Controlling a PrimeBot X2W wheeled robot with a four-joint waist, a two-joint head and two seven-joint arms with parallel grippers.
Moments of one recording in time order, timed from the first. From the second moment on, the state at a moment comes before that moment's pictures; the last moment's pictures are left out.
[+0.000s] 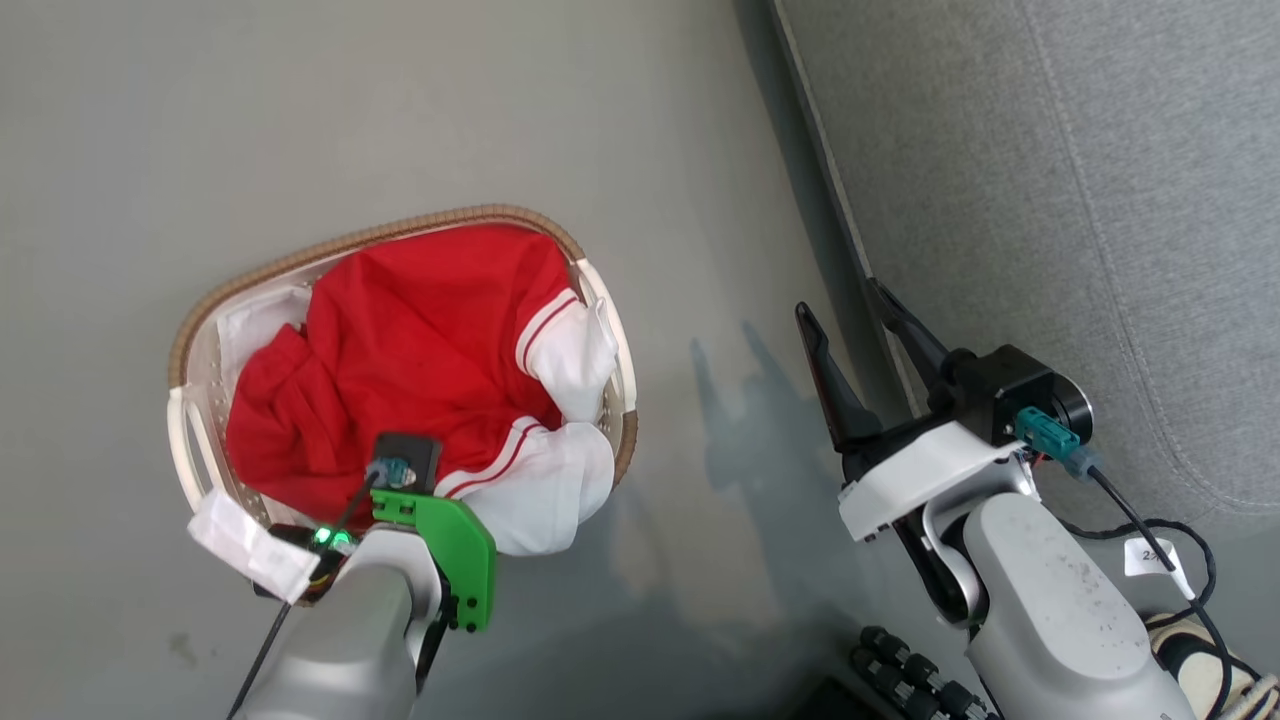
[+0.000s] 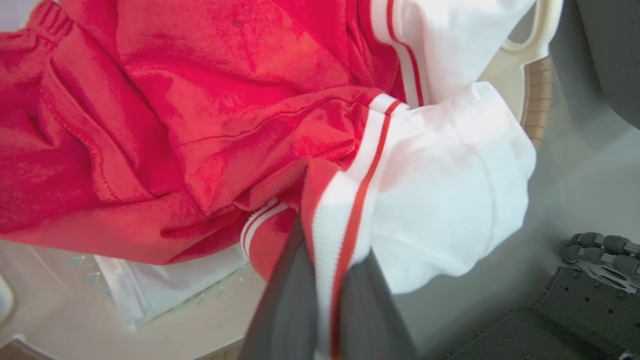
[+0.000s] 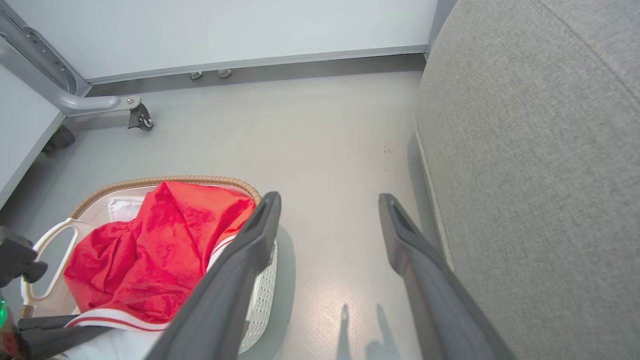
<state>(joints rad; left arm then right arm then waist) -0.69 0.05 -0.73 1.27 -0.60 -0.07 -0.13 -0.42 -0.07 0.29 0.35 0.26 0.13 -0.26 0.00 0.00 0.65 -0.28</state>
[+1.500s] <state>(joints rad) -0.34 0.05 -0.32 0.20 -0.22 -0.12 -0.26 -0.15 -0.08 0.26 0.44 0.21 0.13 -0.26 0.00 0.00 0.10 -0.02</state>
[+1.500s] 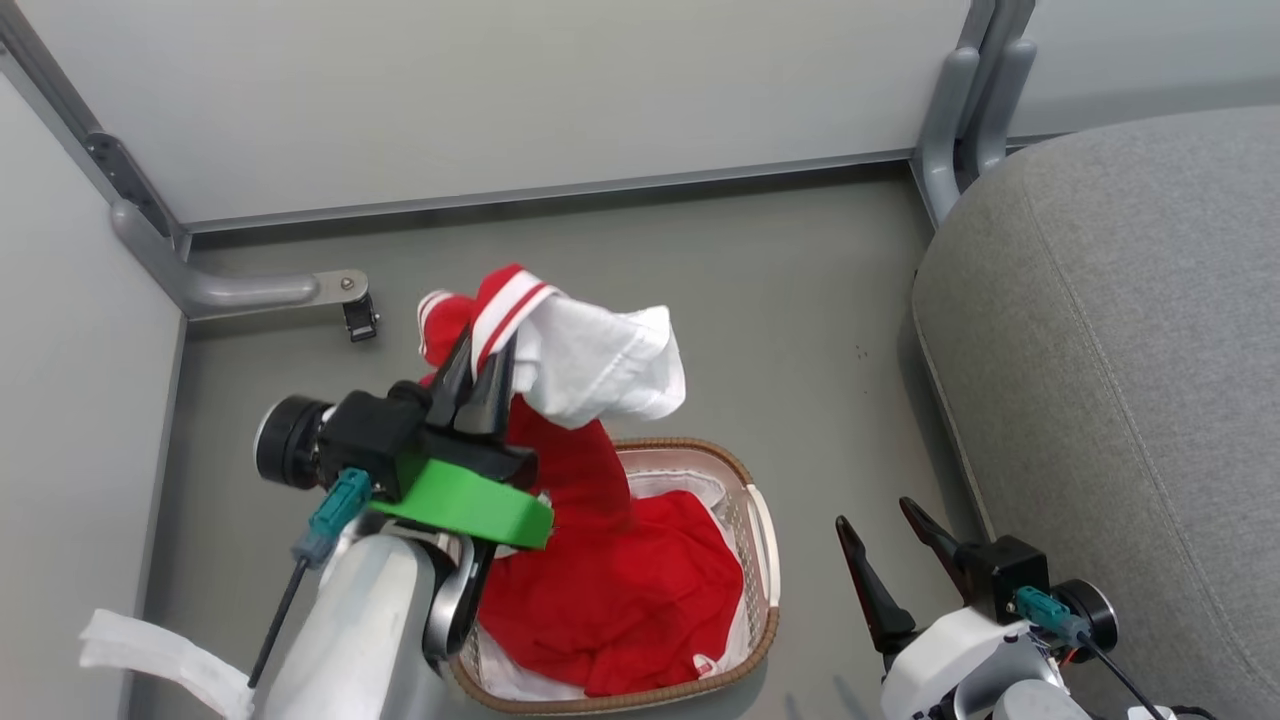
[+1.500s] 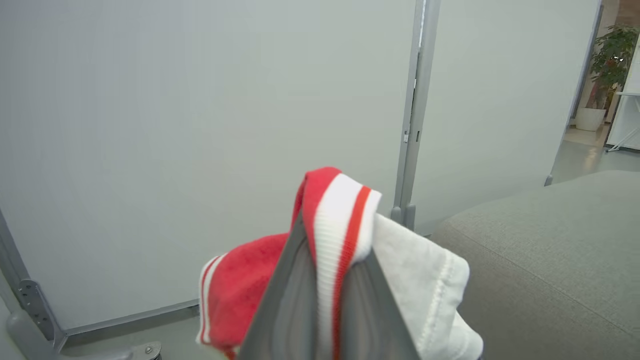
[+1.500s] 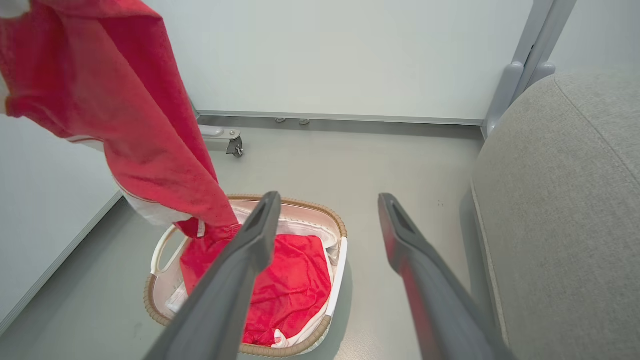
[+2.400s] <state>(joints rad) -0.41 0.05 -0.40 0.01 -0.32 -0.11 -0.26 -0.31 -0.13 0.57 0.35 0.23 0.13 -0.26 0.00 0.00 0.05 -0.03</state>
